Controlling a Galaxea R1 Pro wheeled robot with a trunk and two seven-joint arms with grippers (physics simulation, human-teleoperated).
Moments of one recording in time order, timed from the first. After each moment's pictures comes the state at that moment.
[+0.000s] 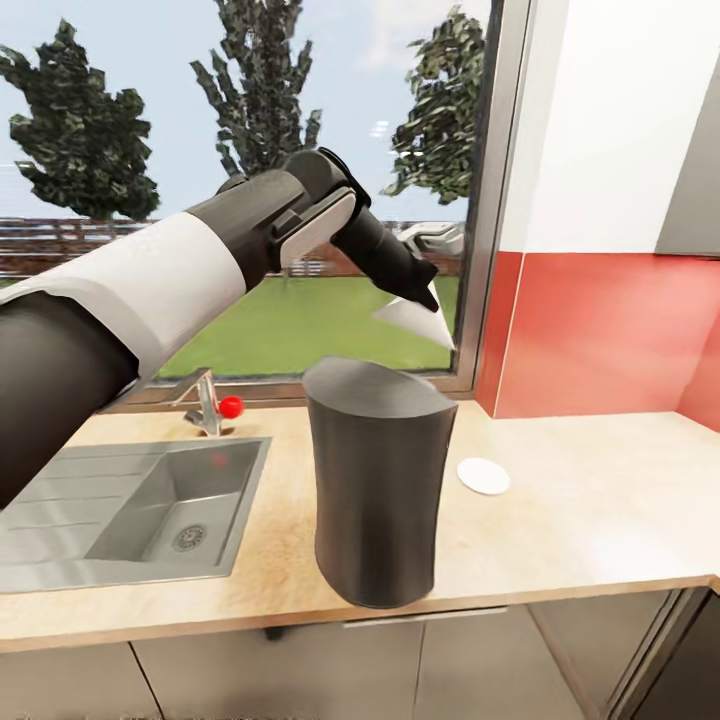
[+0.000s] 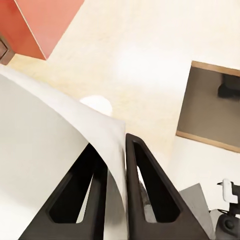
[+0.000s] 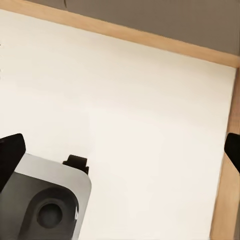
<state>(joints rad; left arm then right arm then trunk) -1.93 -0.17 -1.15 -0.49 0.81 0.98 -0.87 -0.20 -0.10 0.04 0.00 0.24 -0.31 0.00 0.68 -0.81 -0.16</state>
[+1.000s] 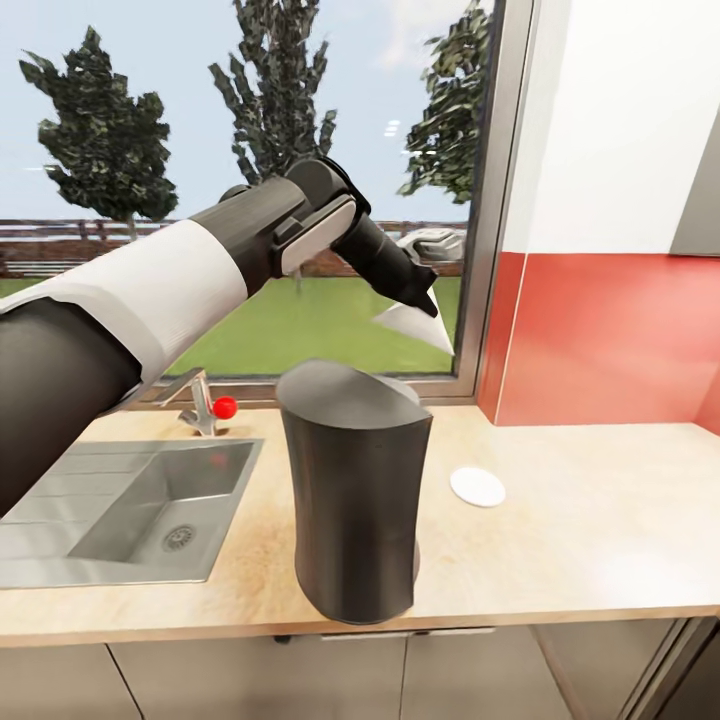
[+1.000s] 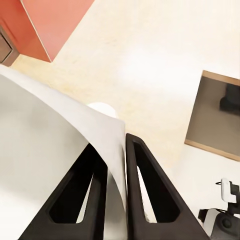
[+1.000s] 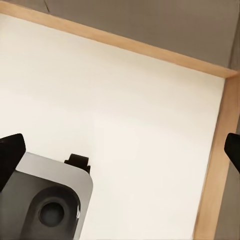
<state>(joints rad) -1.92 -0.17 -1.15 -0.49 0.81 0.98 -0.87 -0.20 -0.09 0.04 0.01 0.24 -0.31 0.00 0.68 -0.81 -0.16</state>
